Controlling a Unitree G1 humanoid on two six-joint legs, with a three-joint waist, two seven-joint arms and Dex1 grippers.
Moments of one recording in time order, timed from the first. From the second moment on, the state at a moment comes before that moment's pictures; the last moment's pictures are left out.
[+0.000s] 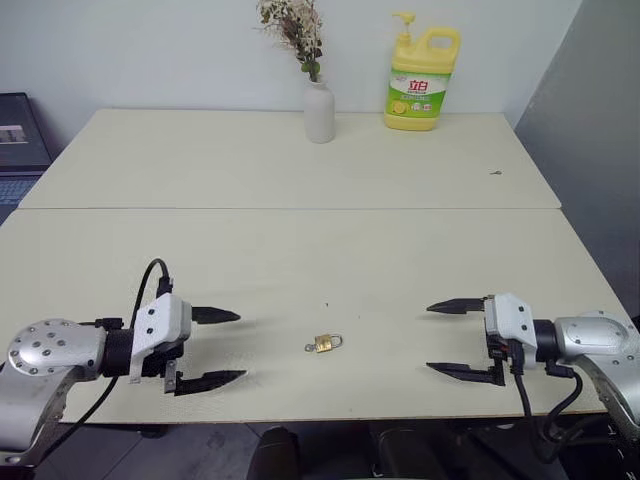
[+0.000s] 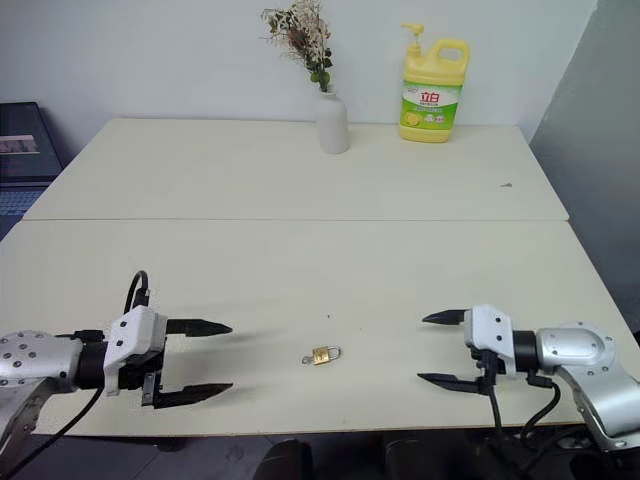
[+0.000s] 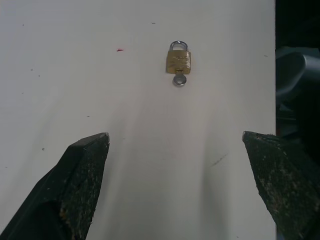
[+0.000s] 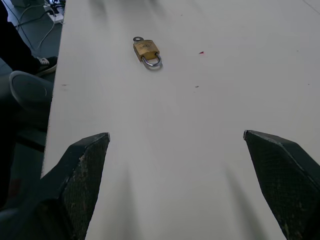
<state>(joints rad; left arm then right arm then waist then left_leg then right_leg) 0.20 0.99 0.26 -0.32 -0.46 0.21 -1.30 -0.04 -0.84 0.04 -0.34 0.36 0.18 1.15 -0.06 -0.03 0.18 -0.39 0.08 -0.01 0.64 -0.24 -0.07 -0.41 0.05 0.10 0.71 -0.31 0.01</state>
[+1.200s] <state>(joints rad) 0.25 1.03 0.28 -0.37 -0.43 0.13 -1.35 -0.46 -0.44 0.61 -0.26 0.03 0.58 0.95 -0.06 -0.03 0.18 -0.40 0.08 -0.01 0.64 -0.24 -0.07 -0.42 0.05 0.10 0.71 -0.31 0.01</state>
